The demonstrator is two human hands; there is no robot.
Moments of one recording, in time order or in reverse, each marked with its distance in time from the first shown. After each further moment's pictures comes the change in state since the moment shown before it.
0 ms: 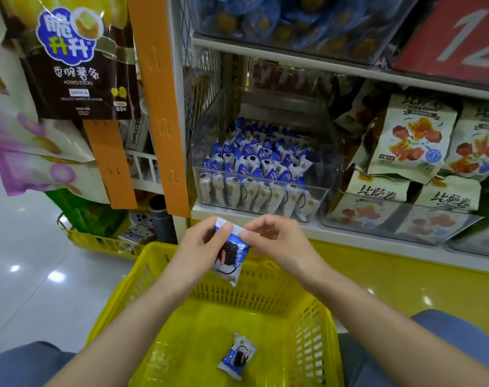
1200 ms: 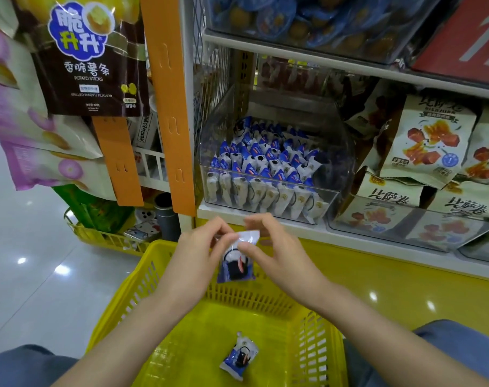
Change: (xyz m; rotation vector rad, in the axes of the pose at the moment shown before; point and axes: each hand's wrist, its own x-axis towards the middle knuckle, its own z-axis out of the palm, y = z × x) left_hand -0.007 -0.009 -0.009 0.464 0.144 0.359; right_hand -0.004 0.017 0.008 -0.444 -0.014 -0.214
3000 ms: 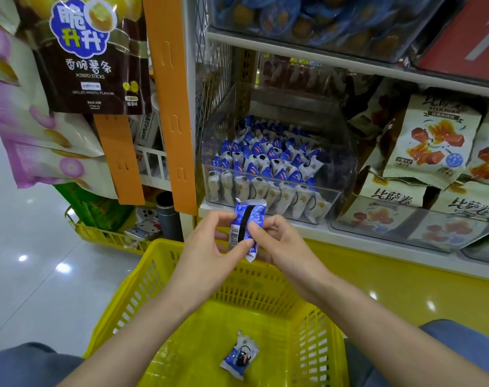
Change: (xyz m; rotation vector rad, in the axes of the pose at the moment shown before) left_hand 0.000 0.008 0.009 -0.201 0.011 -0.195; right_hand 0.004 -0.017 -0.002 0.714 -0.031 0.383
